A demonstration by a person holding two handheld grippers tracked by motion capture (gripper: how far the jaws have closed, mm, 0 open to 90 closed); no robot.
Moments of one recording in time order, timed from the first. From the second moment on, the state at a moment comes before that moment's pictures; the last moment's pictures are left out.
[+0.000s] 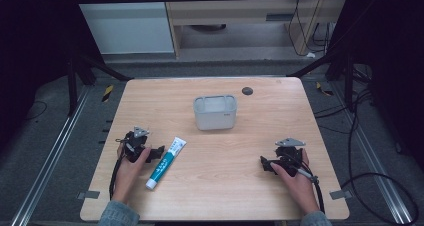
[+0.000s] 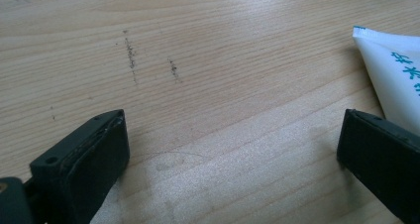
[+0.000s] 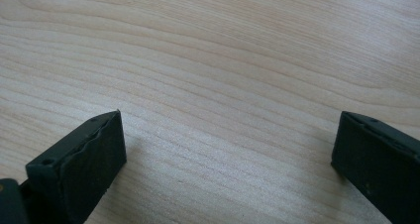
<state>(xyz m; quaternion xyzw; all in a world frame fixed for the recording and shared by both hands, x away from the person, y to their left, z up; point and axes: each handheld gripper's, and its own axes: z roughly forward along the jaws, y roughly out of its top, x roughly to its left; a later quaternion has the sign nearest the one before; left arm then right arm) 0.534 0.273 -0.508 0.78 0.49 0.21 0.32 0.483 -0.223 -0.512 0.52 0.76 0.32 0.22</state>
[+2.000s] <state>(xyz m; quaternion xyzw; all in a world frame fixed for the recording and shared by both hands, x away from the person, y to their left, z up) 0.471 0.244 -0.427 0.81 0.45 0.19 0.31 0.483 -0.223 -0.512 0.52 0.76 0.33 0.22</state>
